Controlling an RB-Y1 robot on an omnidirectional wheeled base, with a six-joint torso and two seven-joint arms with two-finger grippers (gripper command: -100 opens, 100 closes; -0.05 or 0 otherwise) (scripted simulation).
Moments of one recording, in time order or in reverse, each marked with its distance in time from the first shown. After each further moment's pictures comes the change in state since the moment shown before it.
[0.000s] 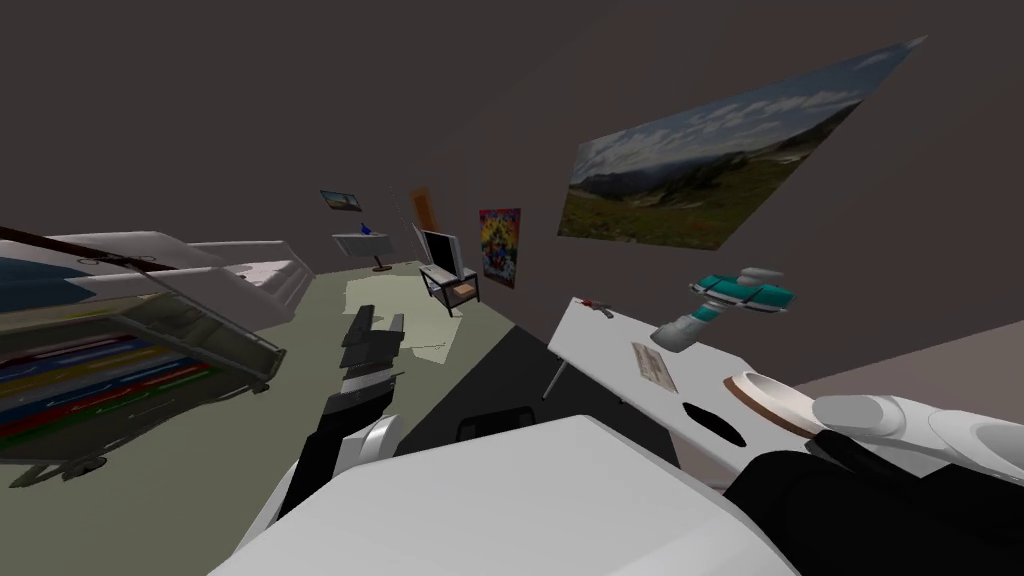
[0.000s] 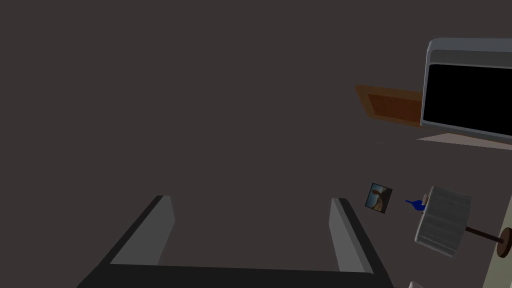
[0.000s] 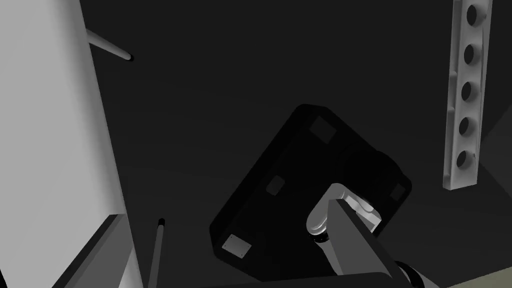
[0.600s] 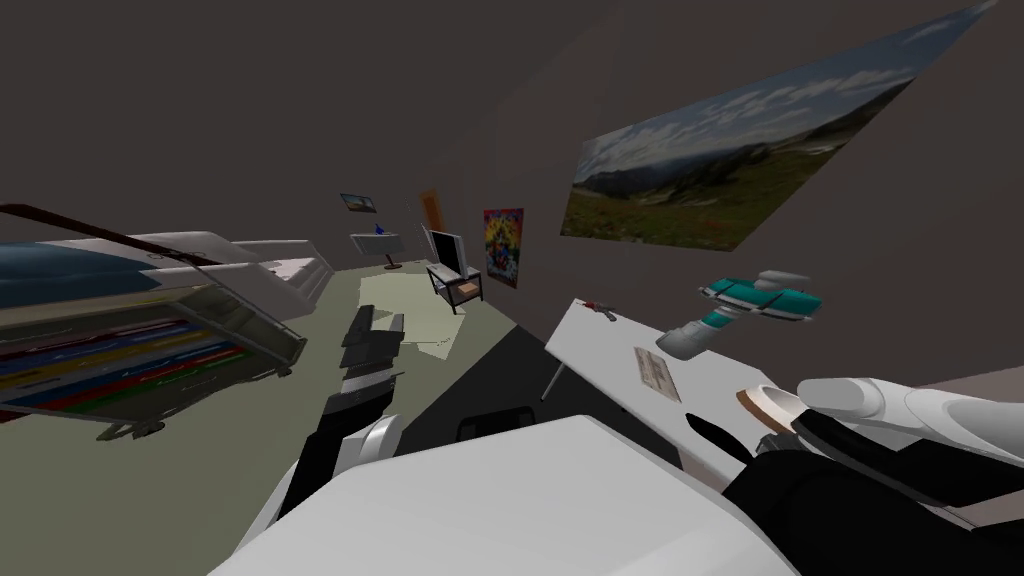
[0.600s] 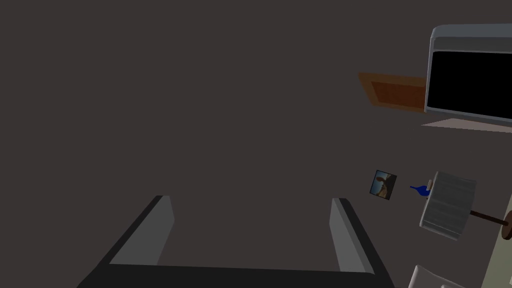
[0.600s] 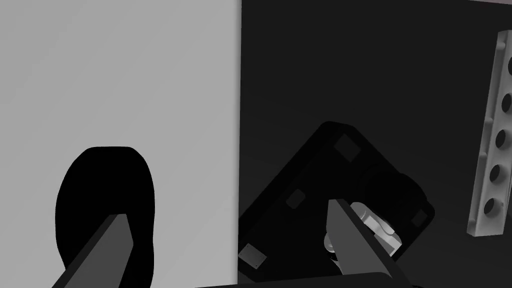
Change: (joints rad) left arm 0.000 0.000 0.000 0.000 0.000 0.000 0.000; right arm -0.049 -0.034 0.000 0.020 0.054 0.032 -0.004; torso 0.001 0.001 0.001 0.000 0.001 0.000
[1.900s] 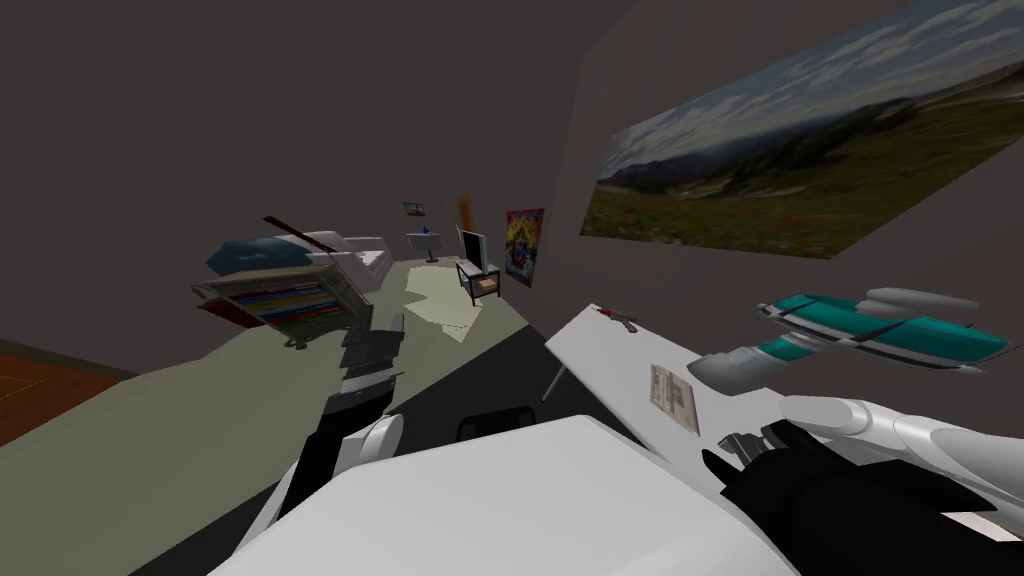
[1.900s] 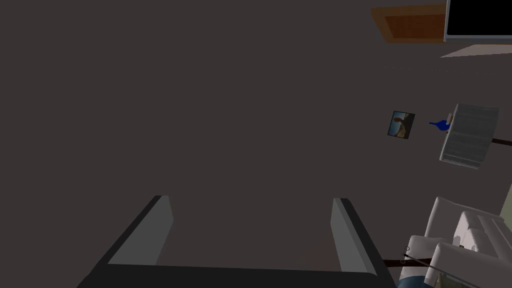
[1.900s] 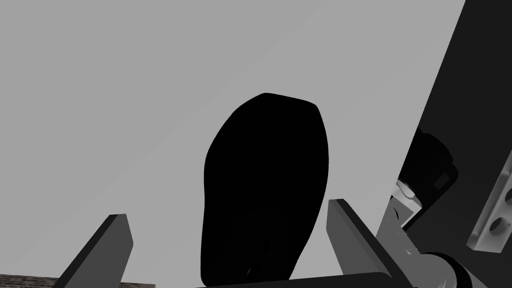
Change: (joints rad) left arm 0.000 0.000 0.000 0.000 0.000 0.000 0.000; right arm -0.063 0.130 -0.007 -0.040 0.018 0.086 -0.019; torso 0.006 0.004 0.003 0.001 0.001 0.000
